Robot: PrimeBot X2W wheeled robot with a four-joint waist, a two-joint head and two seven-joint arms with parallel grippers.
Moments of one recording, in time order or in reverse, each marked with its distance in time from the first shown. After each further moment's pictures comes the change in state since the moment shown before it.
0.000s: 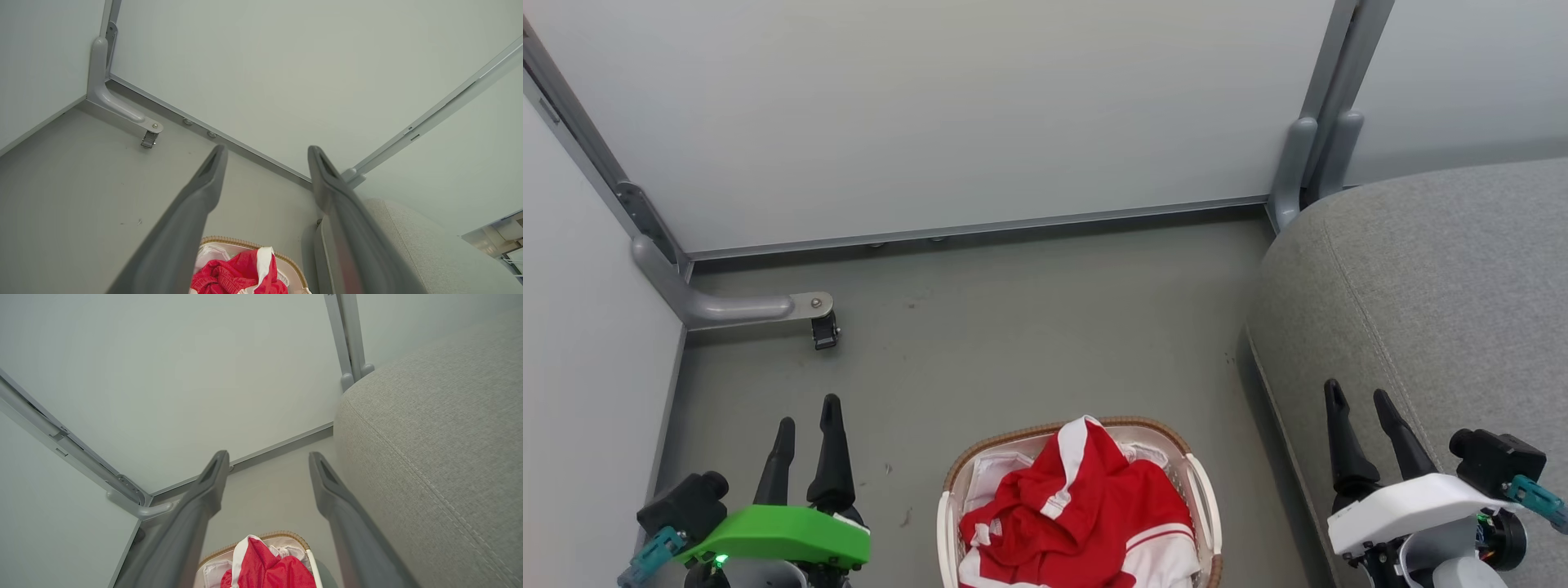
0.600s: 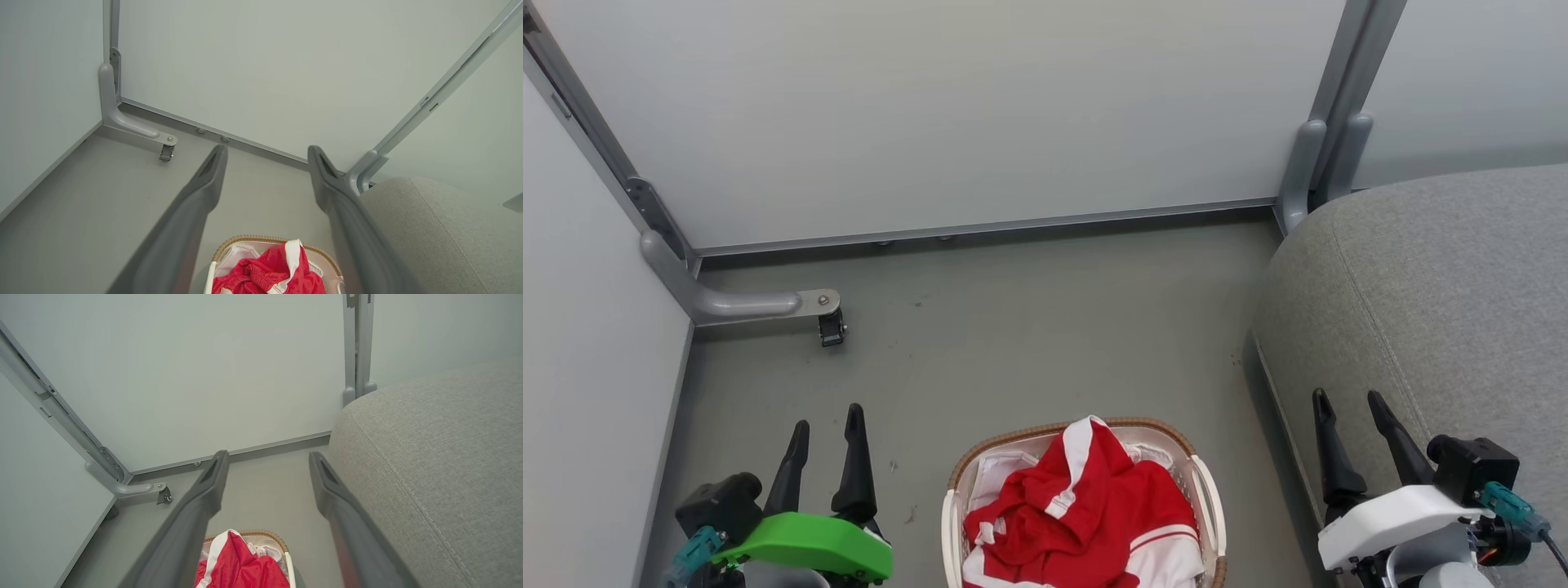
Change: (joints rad) left arm 0.000 0.001 -0.039 0.037 0.174 0.007 -0.043; right arm 0.007 -0.003 0.014 0.014 -0.175 0.000 -0.043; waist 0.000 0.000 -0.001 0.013
